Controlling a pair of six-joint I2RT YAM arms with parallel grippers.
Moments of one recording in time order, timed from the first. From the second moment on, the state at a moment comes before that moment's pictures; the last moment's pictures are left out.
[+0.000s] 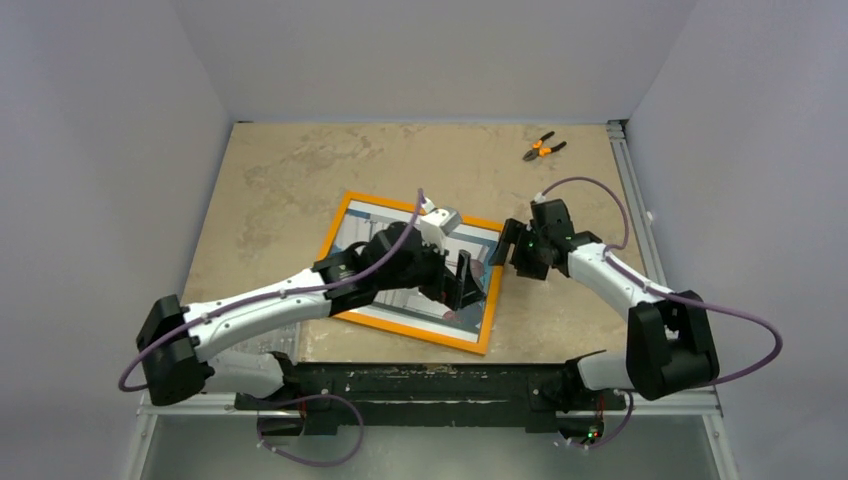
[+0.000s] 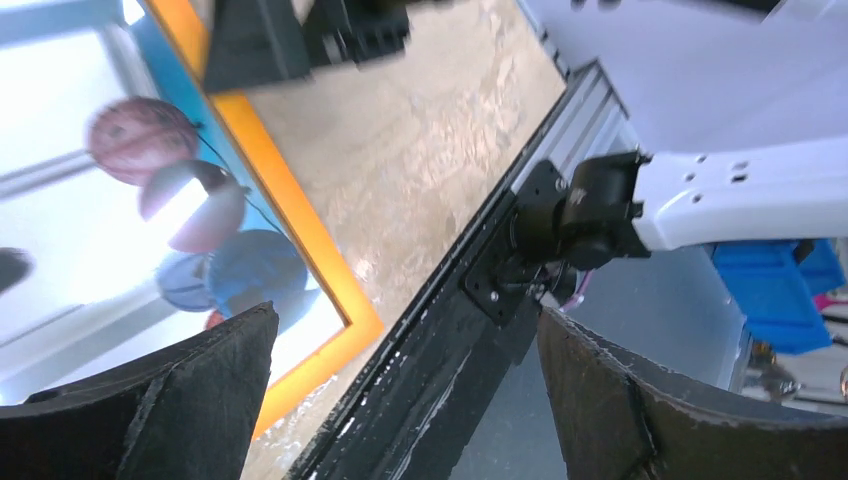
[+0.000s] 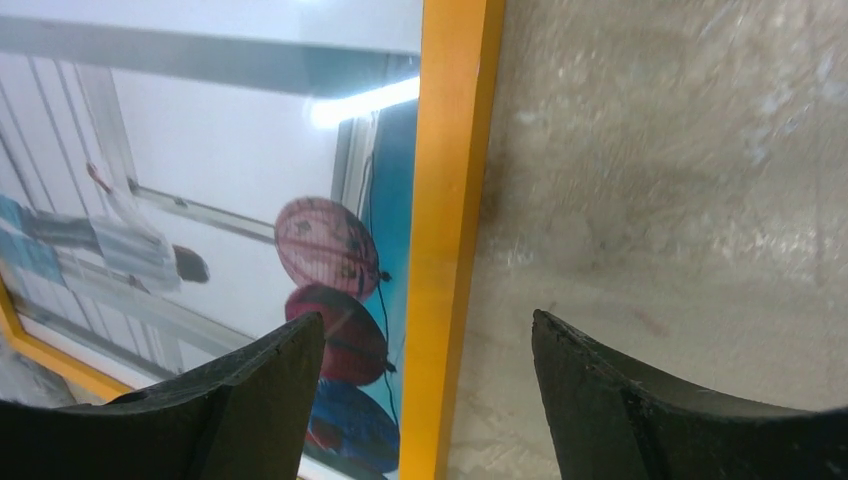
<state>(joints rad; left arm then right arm) -1.07 1.33 0.99 -0.14 0.16 -0.62 0.26 1.37 0.78 -0.39 -0.17 0.59</state>
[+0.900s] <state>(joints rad) -0.78 0.99 0.81 -0.46 0.10 -0.60 0.42 1.57 0.90 -0.50 0.10 0.60</state>
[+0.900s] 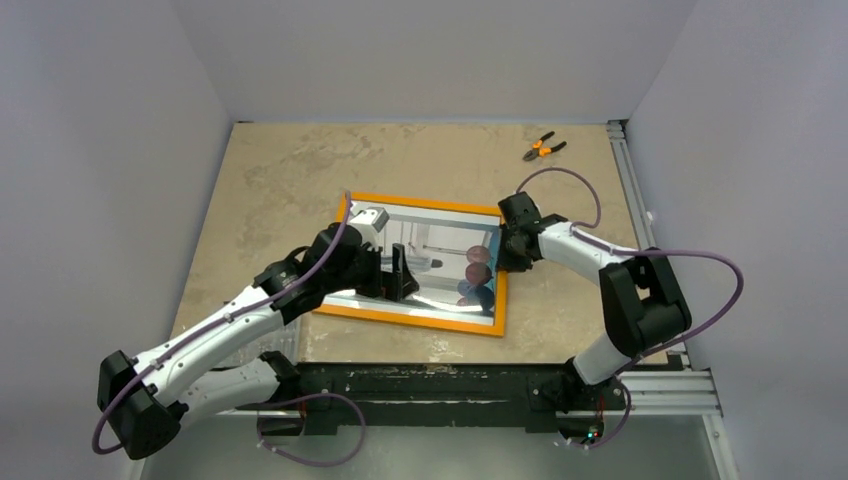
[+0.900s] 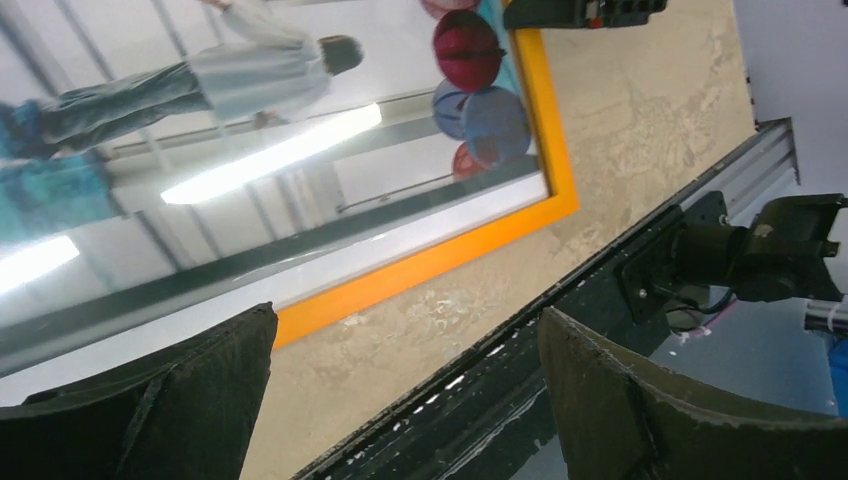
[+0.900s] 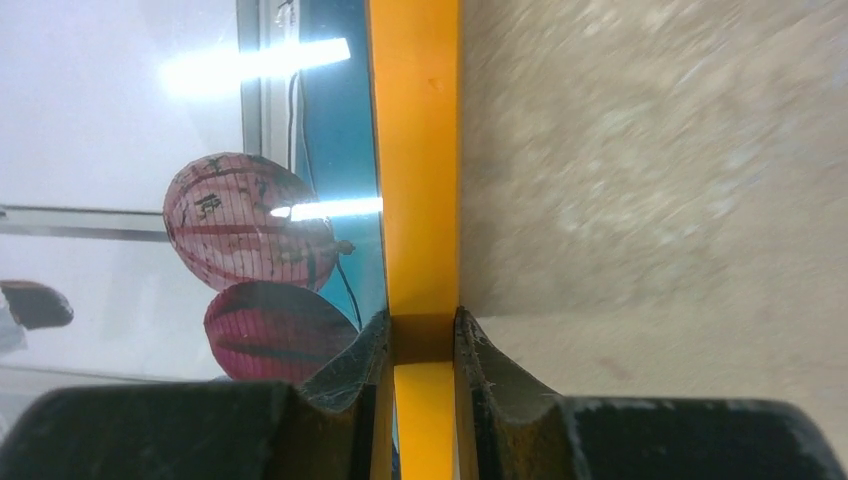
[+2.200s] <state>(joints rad) -0.44 1.46 0.80 -0.55 -0.06 -0.53 0.24 1.44 0.76 -0.48 -0.03 0.58</state>
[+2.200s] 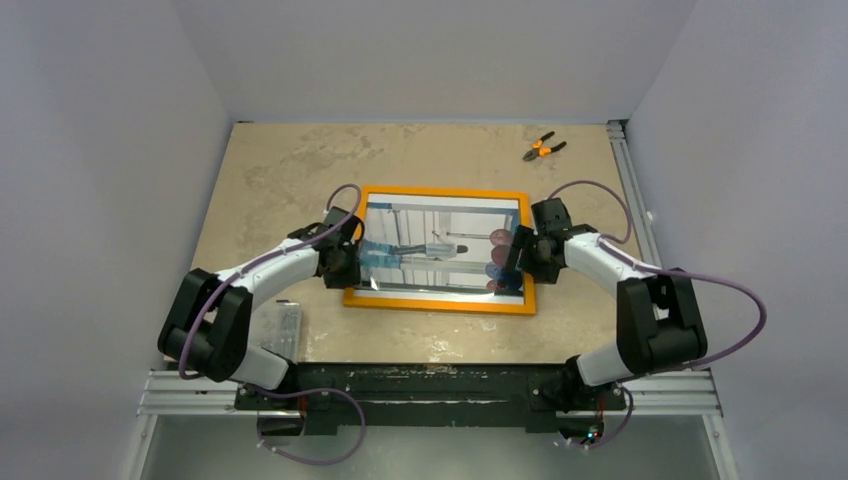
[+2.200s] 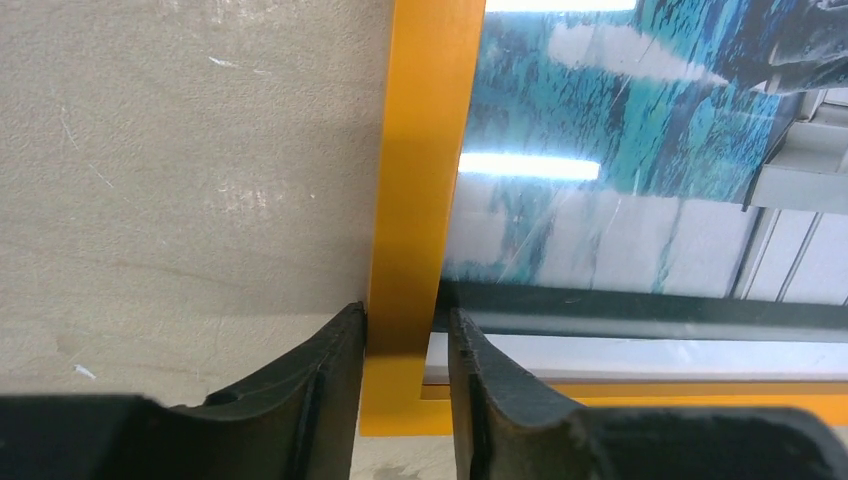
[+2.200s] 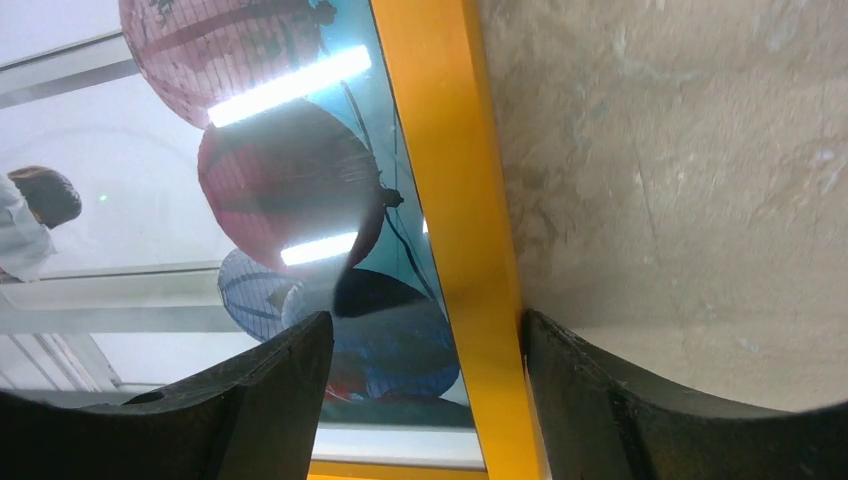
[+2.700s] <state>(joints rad) -0.69 1.32 0.64 -0.42 -0.15 -0.72 0.19 1.80 1.16 -0.53 0.02 0.39</state>
